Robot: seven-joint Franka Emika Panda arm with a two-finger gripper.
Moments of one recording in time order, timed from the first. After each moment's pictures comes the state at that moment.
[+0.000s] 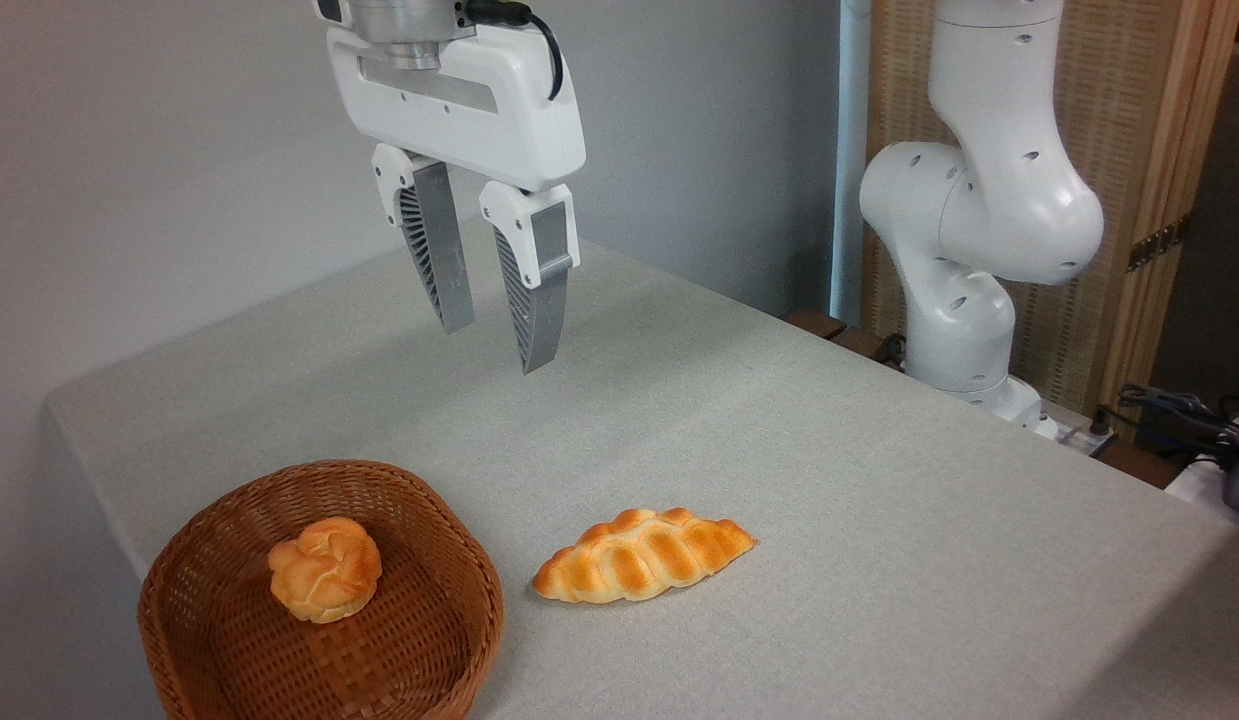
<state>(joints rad) -0.02 -0.02 0.00 -1.56 -0.01 1.59 0.68</state>
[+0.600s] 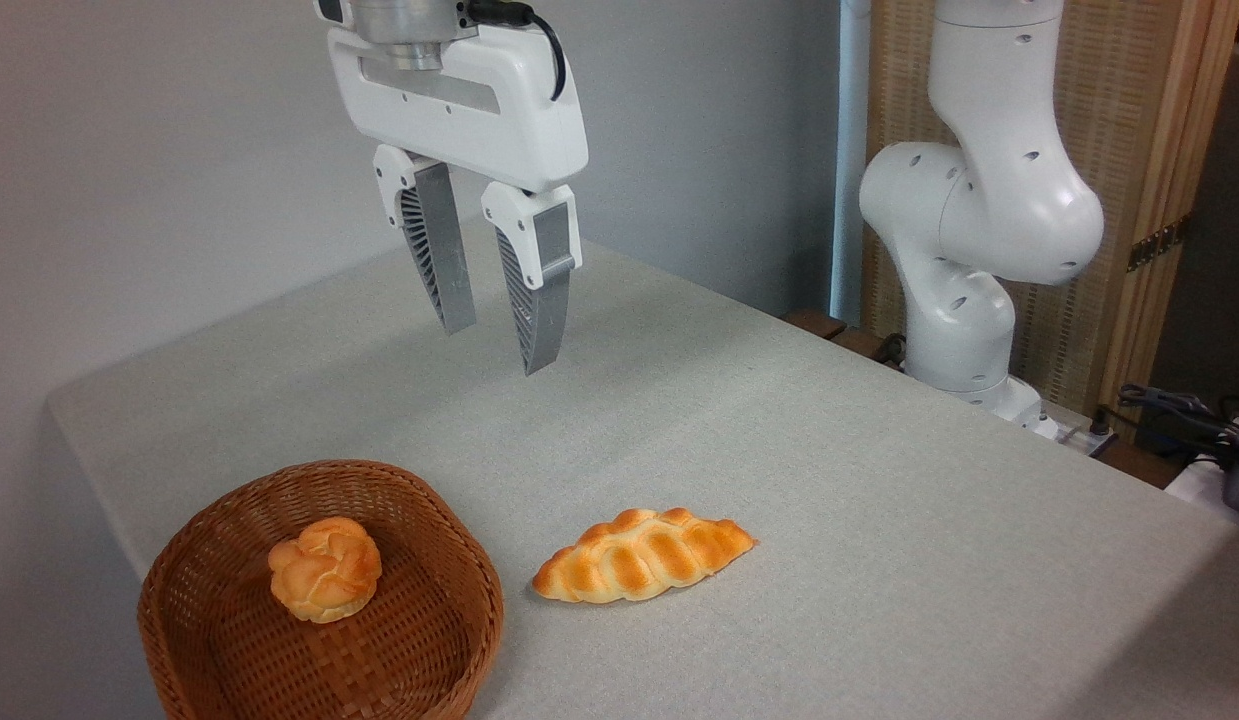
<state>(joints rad) -0.01 -0.02 0.00 -1.56 -0.01 1.59 0.68</state>
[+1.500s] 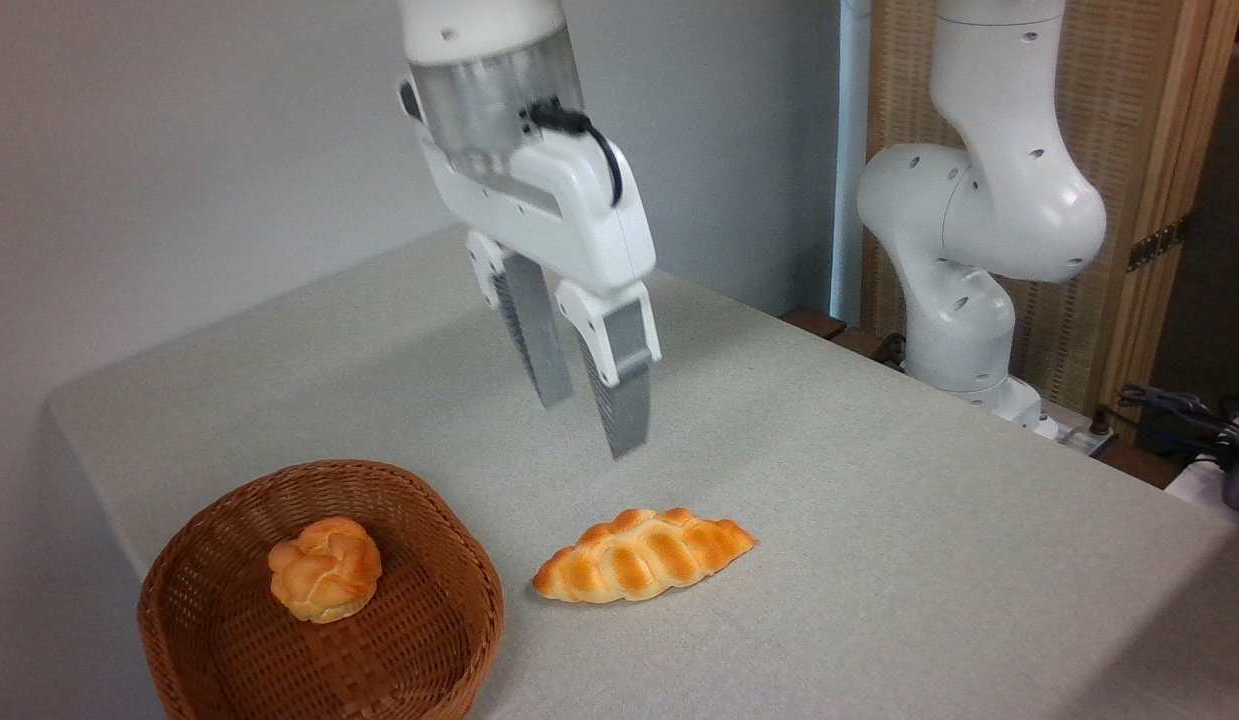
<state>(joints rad) 0.05 -0.05 0.00 -1.74 0.08 1.64 0.93</state>
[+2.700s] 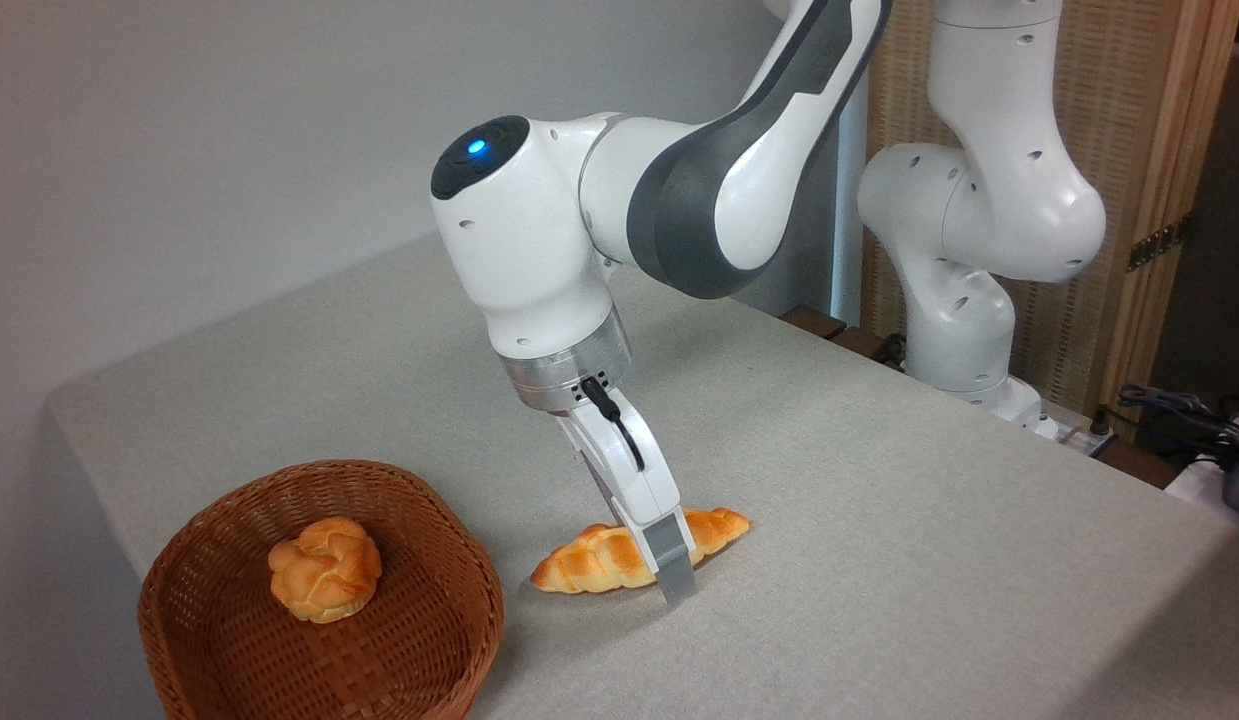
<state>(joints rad) 0.04 -0.01 -0.01 -2.13 0.08 1.94 1.05</state>
